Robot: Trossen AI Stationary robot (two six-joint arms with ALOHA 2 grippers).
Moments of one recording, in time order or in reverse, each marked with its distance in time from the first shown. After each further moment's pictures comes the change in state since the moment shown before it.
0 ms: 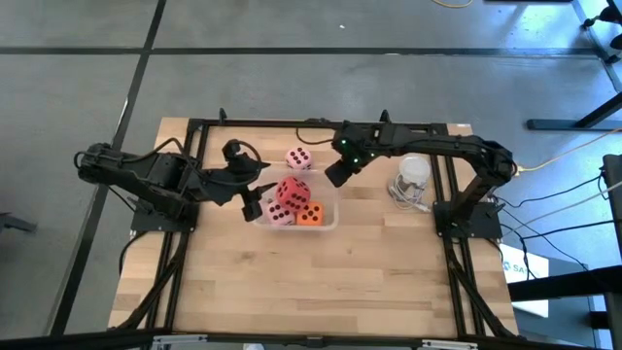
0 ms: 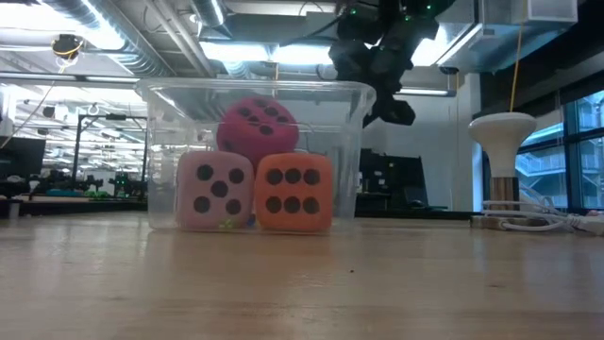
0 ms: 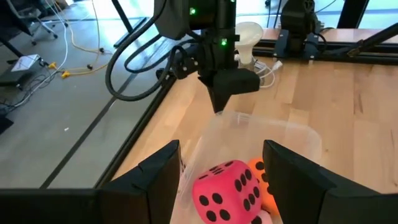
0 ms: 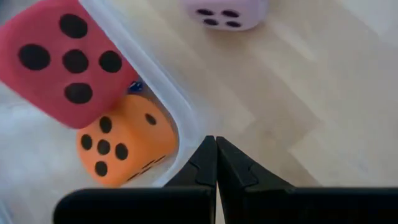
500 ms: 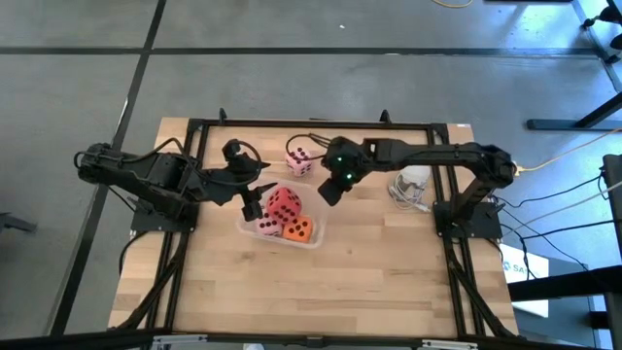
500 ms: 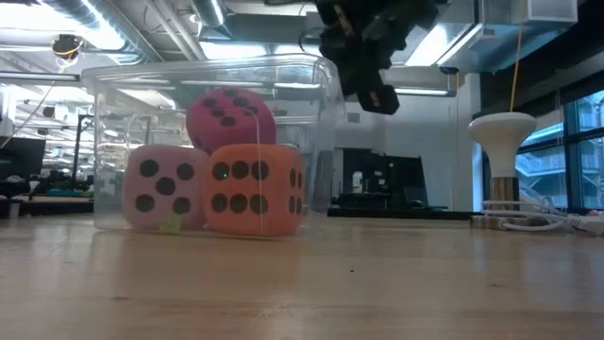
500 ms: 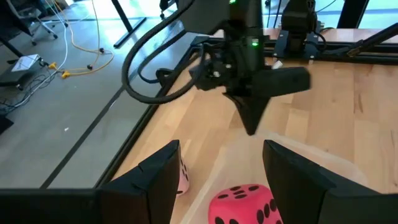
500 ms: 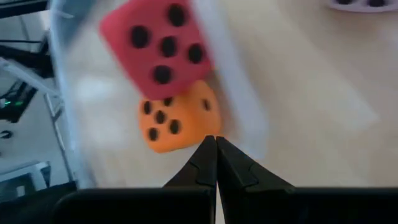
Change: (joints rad) left arm 0.000 0.000 0.000 0.000 0.000 0.001; right arm 0.135 0.000 0.000 0.138 -0.145 0.078
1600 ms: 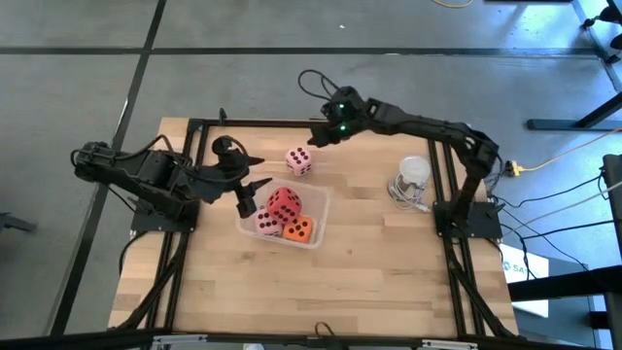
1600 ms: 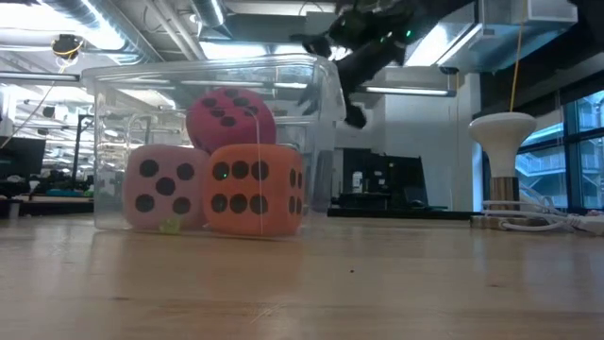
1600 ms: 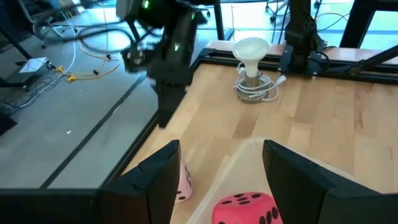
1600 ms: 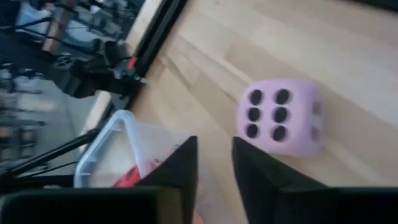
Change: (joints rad) left arm -0.019 -0.042 0.000 0.001 -0.049 -0.027; right arm -0.311 0.117 0.129 0.216 -0.094 0.056
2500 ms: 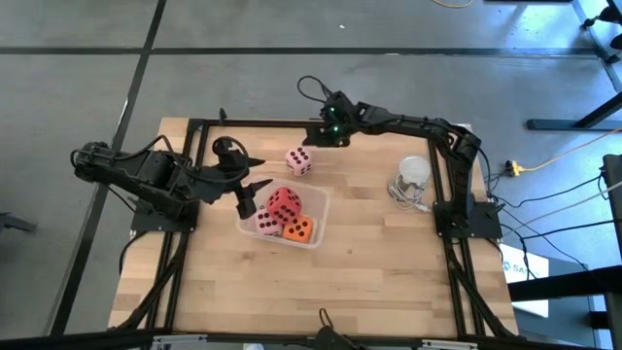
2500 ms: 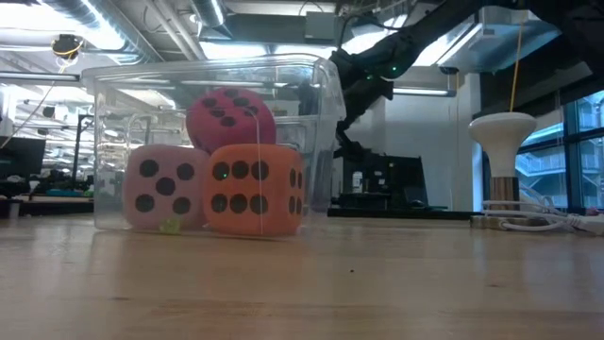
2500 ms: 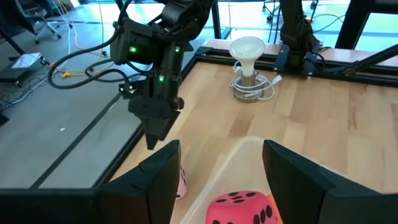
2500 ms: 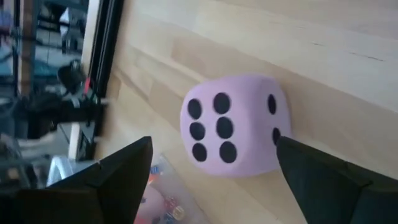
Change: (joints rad) left arm 0.000 0.000 0.000 -0.001 0.016 -0.019; right arm -0.051 0.171 0.000 0.065 -0.001 0.170
